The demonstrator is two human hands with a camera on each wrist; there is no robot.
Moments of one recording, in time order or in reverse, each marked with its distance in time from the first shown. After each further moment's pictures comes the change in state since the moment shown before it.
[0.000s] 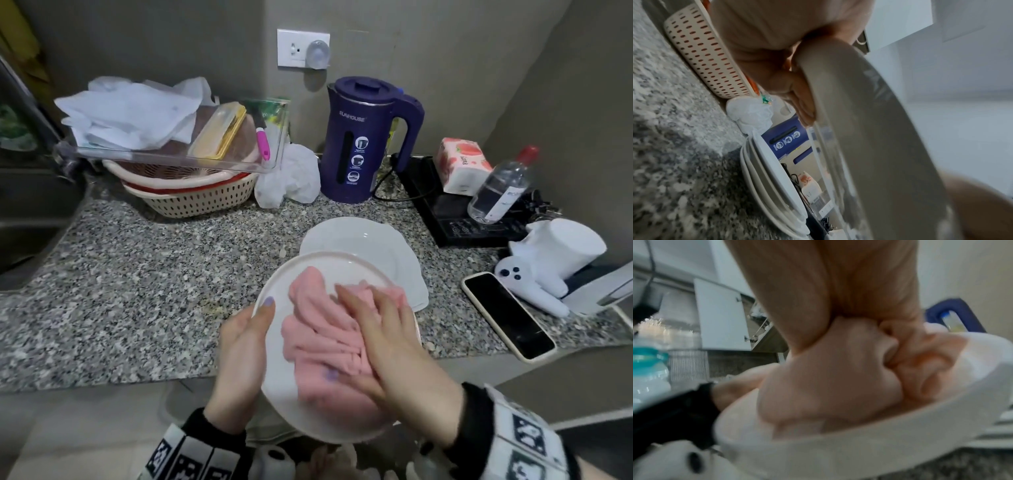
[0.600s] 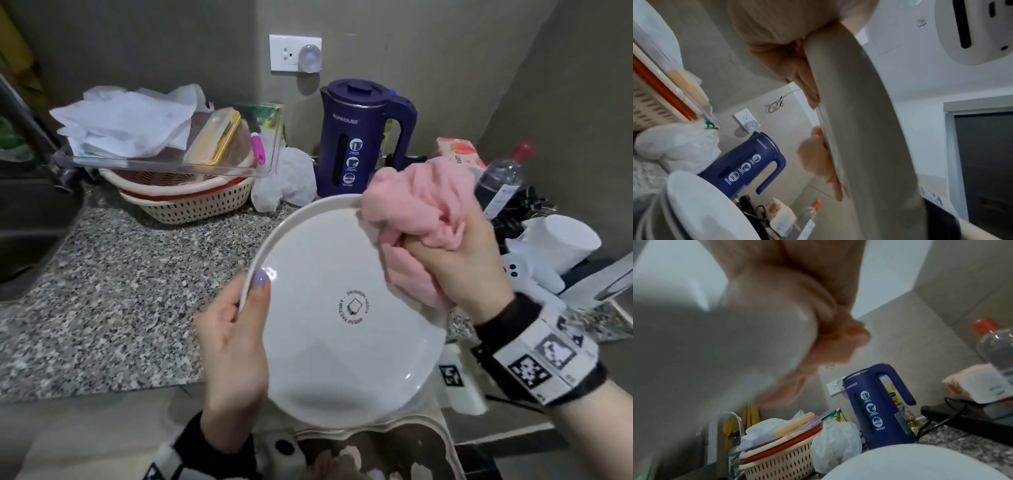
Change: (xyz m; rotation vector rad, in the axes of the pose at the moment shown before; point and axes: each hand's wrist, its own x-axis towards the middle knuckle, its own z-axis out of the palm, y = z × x) left_hand -0.025 0.036 0.011 -0.155 -0.056 0.430; right_hand 0.040 0.028 -0.087 0.576 0.666 -0.066
